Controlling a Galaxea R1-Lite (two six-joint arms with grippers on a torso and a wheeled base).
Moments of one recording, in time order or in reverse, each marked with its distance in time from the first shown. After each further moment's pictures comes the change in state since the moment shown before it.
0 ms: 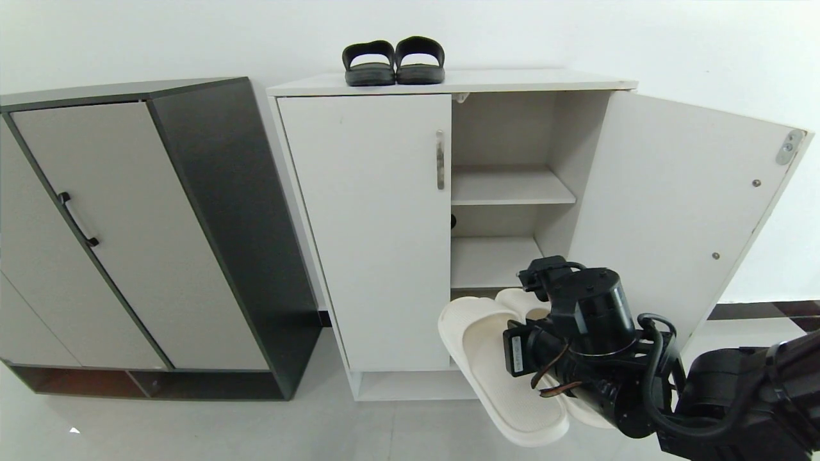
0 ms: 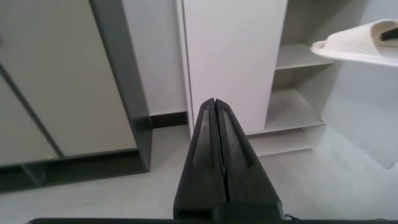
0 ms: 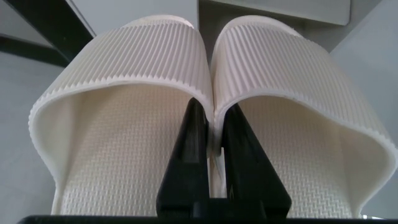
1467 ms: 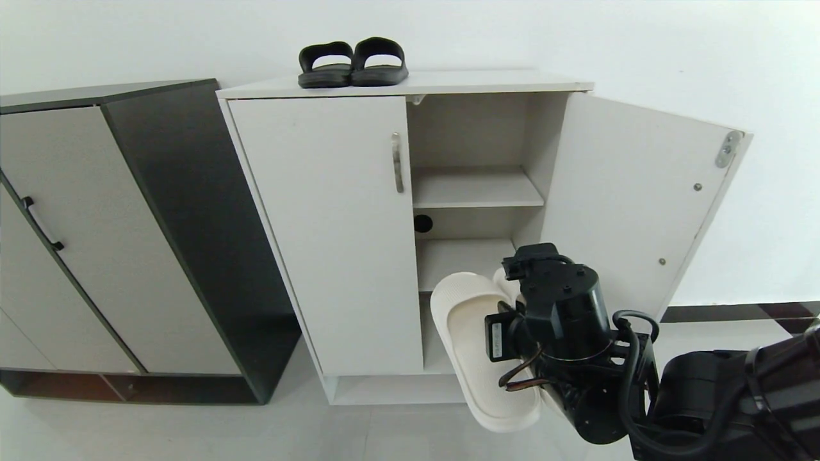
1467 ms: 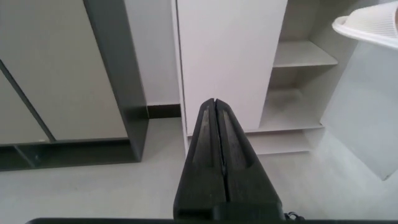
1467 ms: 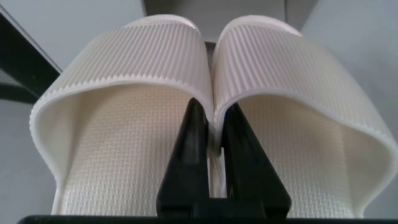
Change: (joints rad) left arm 0.000 0.000 0.002 0.041 0.070 -0.031; right arm 0.079 0.033 -0.077 -0.041 -0.203 0.001
